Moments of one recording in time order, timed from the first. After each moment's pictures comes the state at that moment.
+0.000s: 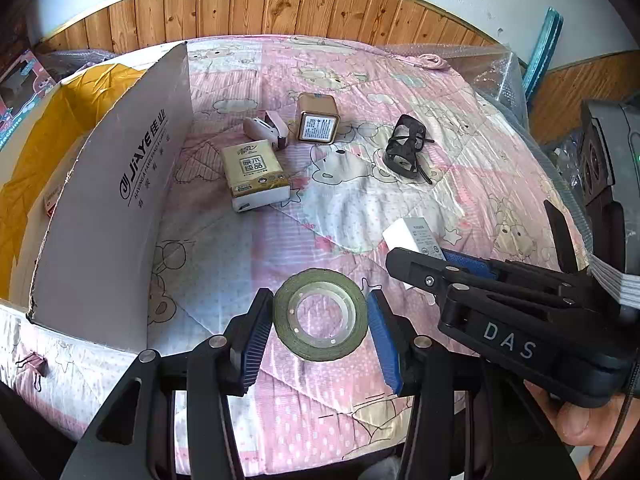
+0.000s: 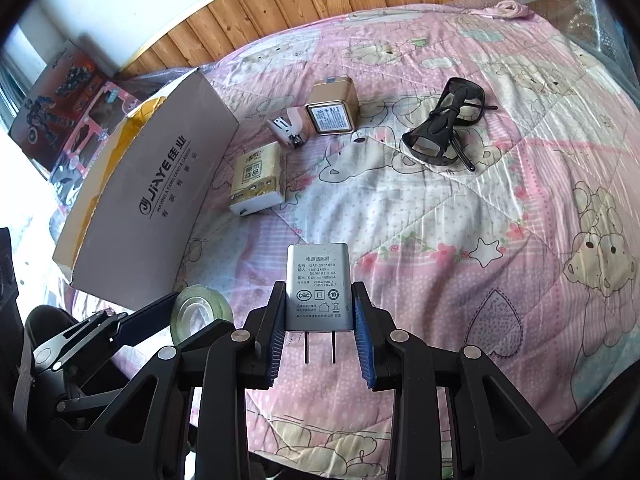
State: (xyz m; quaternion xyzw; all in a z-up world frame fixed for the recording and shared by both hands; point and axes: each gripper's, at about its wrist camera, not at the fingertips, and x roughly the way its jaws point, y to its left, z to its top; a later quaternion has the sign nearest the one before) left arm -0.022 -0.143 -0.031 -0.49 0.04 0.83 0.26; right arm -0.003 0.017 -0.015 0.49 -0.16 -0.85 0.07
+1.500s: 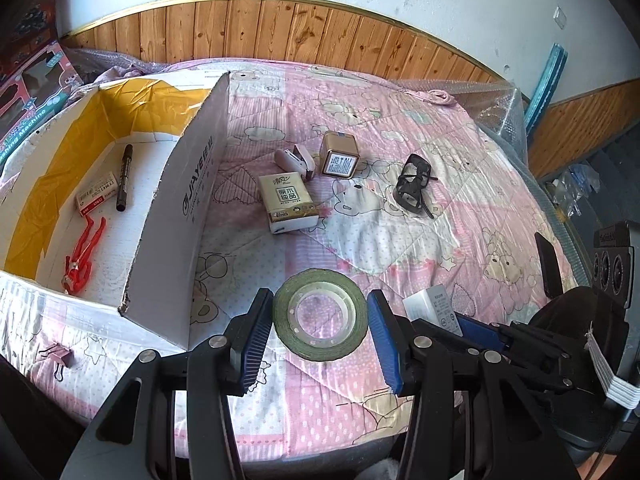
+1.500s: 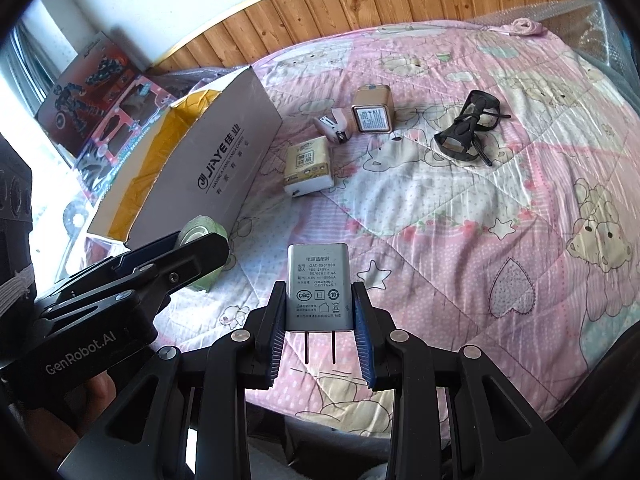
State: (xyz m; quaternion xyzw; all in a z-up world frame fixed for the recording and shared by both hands) left arm -0.021 -0.184 0.006 -0.47 0.00 0.85 0.25; right arm 0.040 -0.013 0.013 0.47 -0.14 -0.86 0.10
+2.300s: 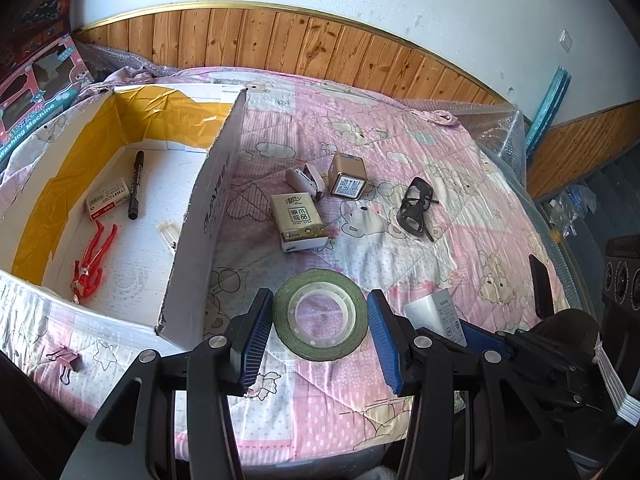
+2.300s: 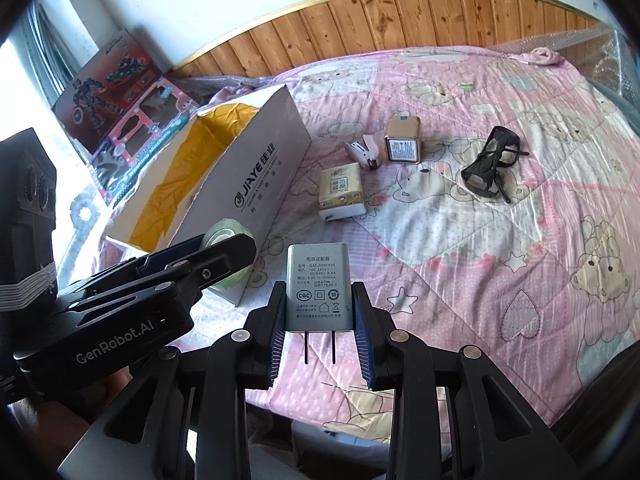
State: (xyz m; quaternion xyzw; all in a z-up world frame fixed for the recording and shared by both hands) left arm -0.031 -0.204 0.021 -0.46 -0.03 0.86 0.24; right arm 0.035 -0.034 0.044 0.45 -0.13 -0.88 0.12
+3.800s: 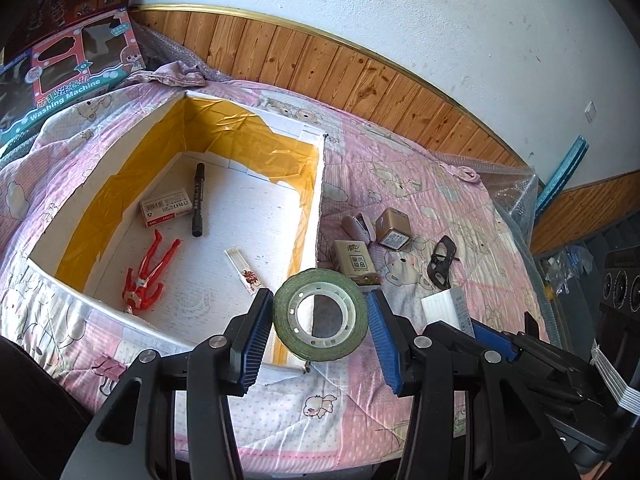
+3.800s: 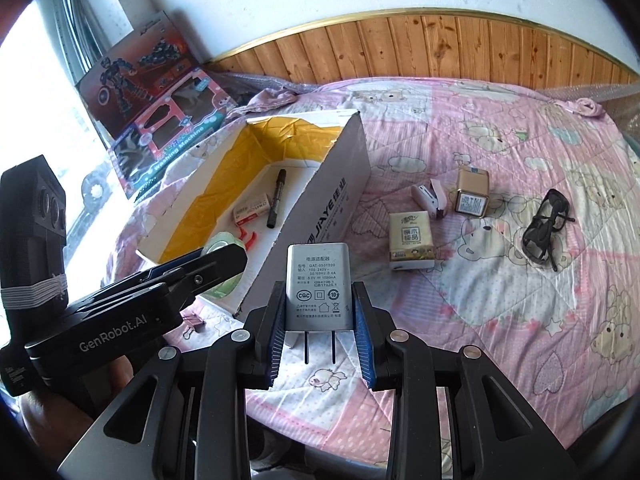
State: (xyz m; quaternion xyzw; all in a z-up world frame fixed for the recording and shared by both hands) left arm -0.066 -0.297 0.041 -0.44 -0.12 0.87 0.21; right arm -0.005 -0.107 0.082 0.44 -0.08 -0.88 0.16
